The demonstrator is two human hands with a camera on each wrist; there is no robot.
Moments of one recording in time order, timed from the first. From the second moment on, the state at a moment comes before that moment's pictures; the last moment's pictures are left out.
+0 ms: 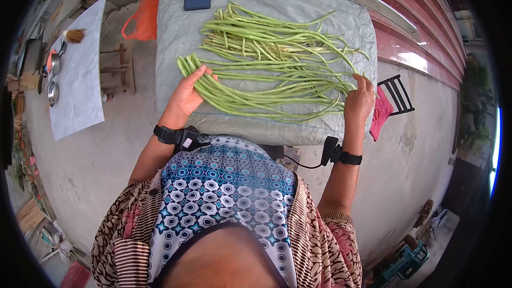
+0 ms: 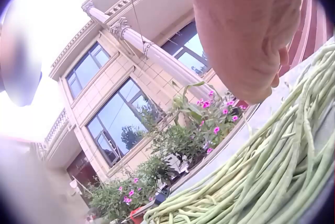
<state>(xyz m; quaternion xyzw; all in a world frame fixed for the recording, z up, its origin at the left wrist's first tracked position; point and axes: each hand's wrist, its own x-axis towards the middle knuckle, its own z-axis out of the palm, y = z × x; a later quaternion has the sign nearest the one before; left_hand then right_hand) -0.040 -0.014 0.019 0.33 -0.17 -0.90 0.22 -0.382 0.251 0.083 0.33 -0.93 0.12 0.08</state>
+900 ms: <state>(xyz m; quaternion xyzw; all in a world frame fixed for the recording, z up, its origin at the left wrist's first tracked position) -0.036 -0.010 0.027 0.34 -0.18 -0.90 0.22 -0.243 0.102 0.057 0.53 -0.78 0.32 -0.03</state>
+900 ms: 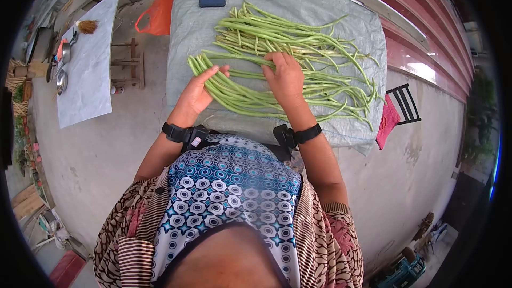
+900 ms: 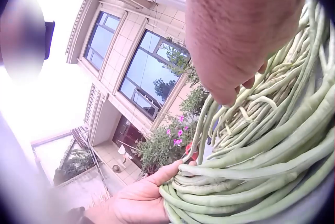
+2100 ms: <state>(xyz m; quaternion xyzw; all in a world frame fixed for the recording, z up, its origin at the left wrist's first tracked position) -0.036 -0.011 0.034 0.28 -0.17 -0.92 0.23 -0.303 0.183 0.059 0.52 -0.82 0.19 0.10</state>
